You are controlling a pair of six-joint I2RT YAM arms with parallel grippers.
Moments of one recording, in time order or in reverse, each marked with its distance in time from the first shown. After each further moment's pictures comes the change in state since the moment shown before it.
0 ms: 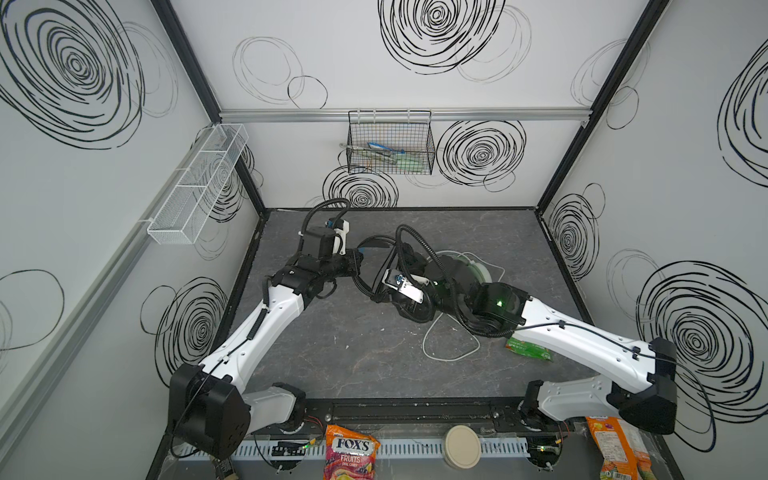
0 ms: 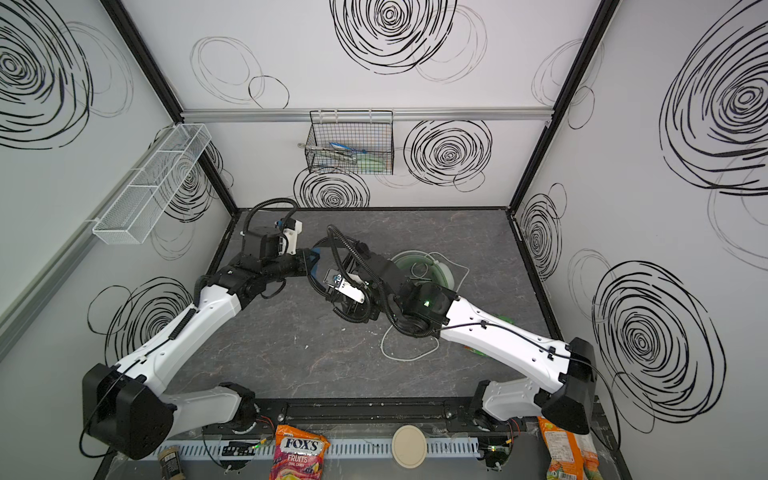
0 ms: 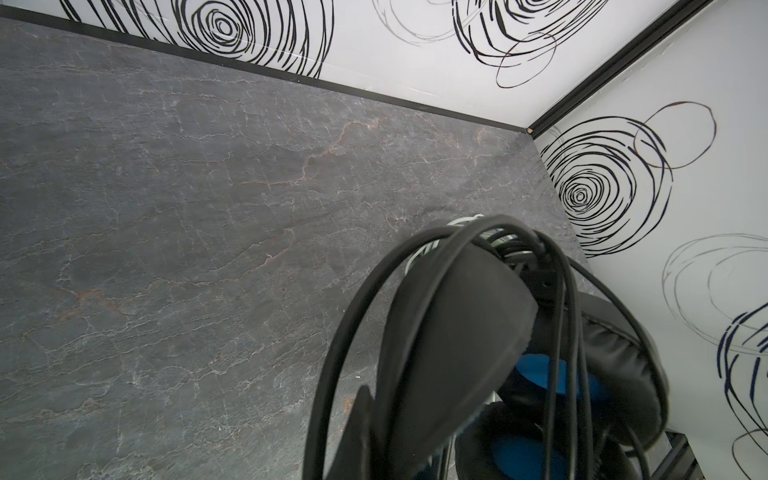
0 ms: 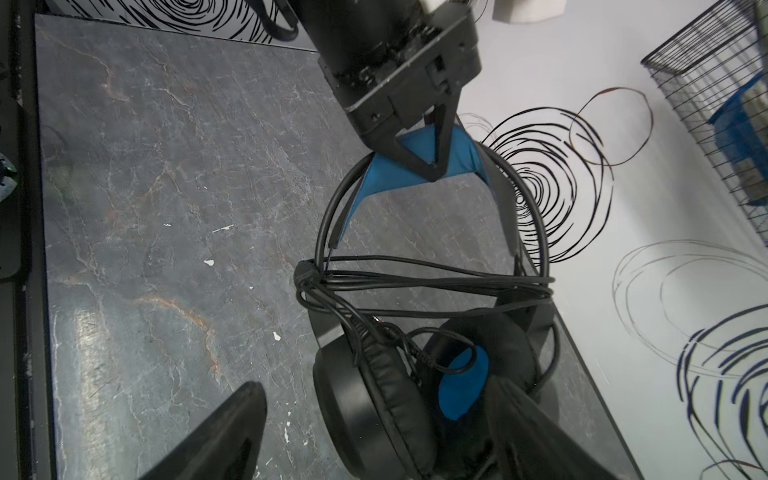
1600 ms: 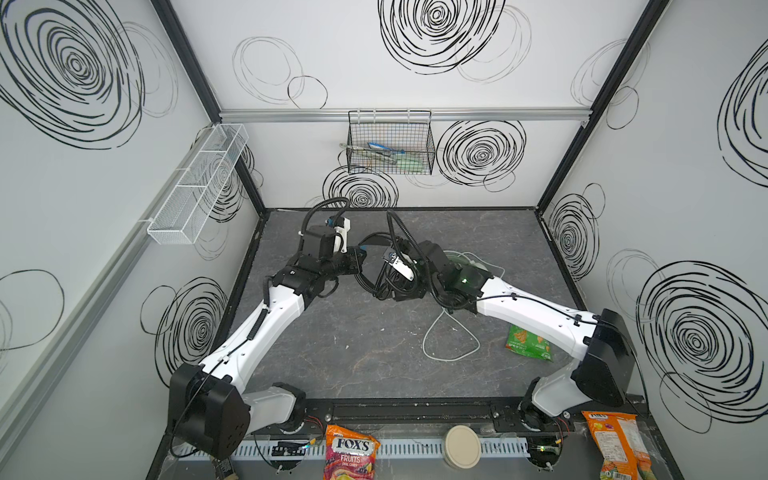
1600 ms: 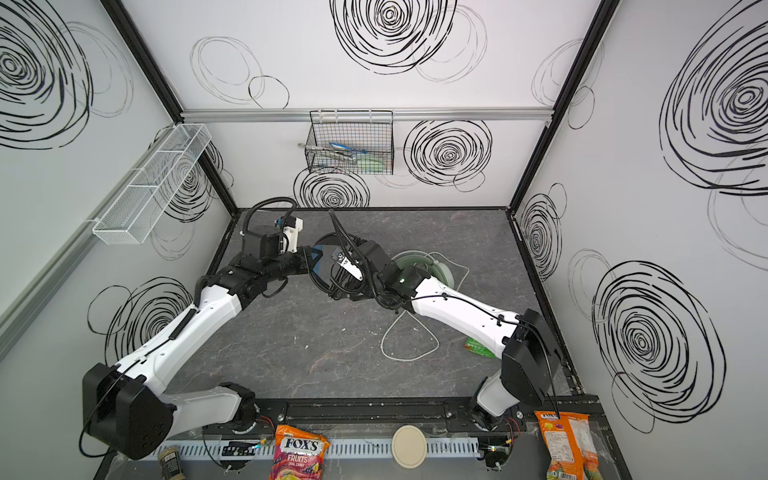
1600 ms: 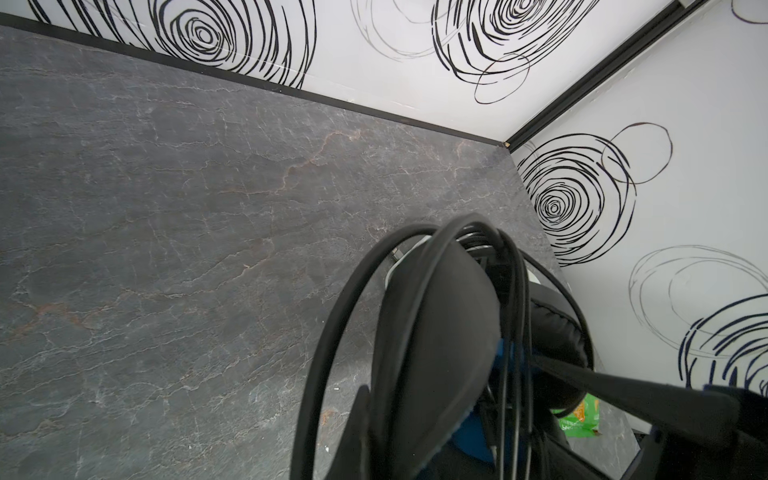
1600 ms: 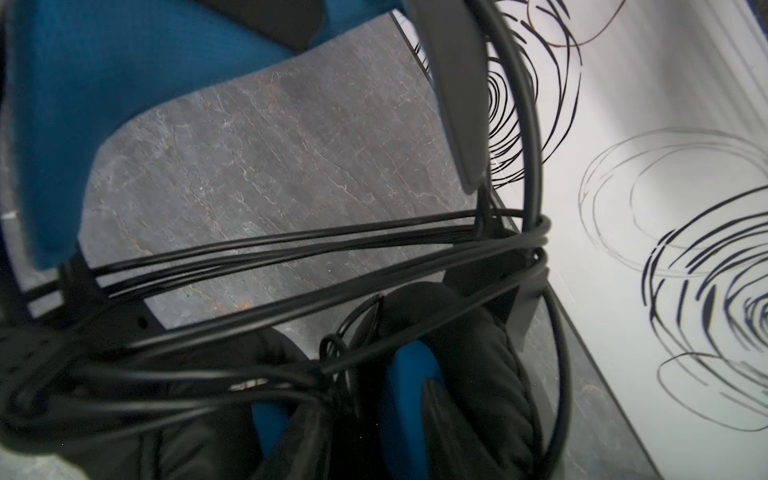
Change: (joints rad) left arm -0.013 0.000 0.000 0.047 0.033 -0.046; right arm -0.149 0.217 0.027 0.105 0.123 0.027
